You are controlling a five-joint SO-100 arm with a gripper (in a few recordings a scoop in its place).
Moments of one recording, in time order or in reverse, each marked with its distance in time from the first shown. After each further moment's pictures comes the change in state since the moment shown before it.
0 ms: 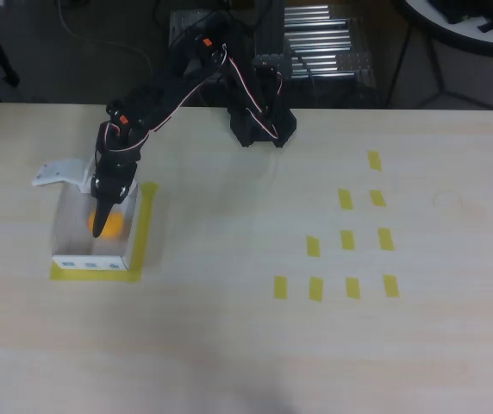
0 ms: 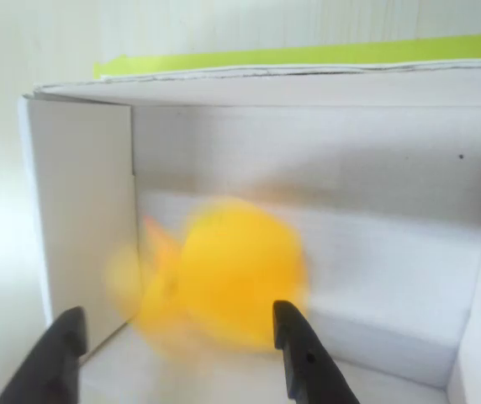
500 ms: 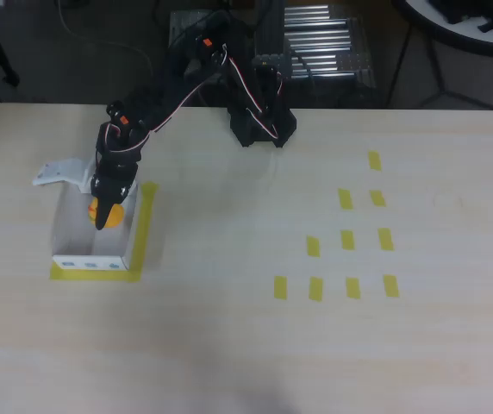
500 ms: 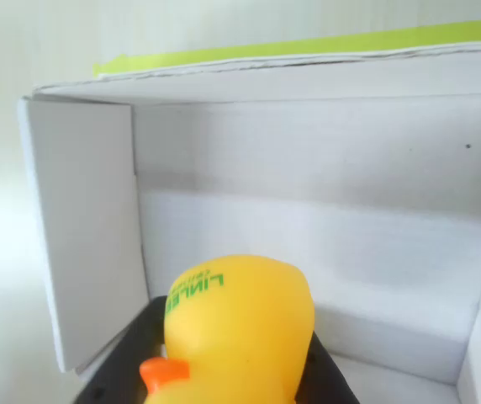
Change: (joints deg) arm -0.1 0.0 0.0 0.0 2.5
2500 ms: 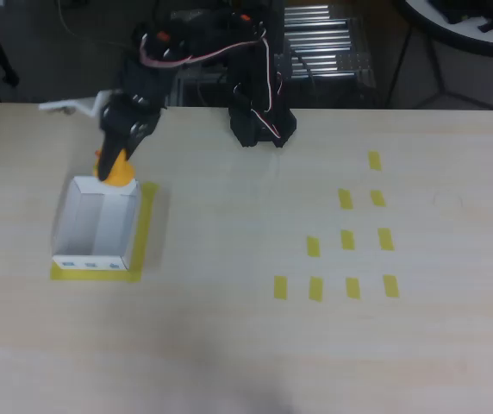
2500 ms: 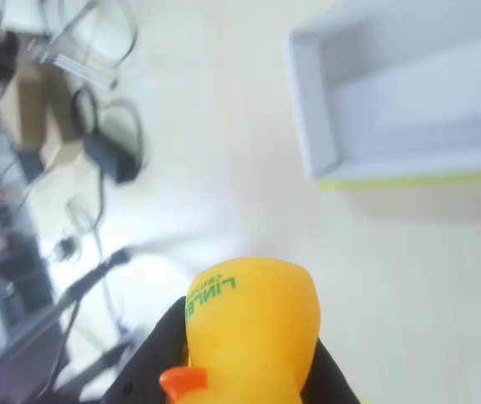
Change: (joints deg) arm -8.4 22.6 -16.2 26.2 26.0
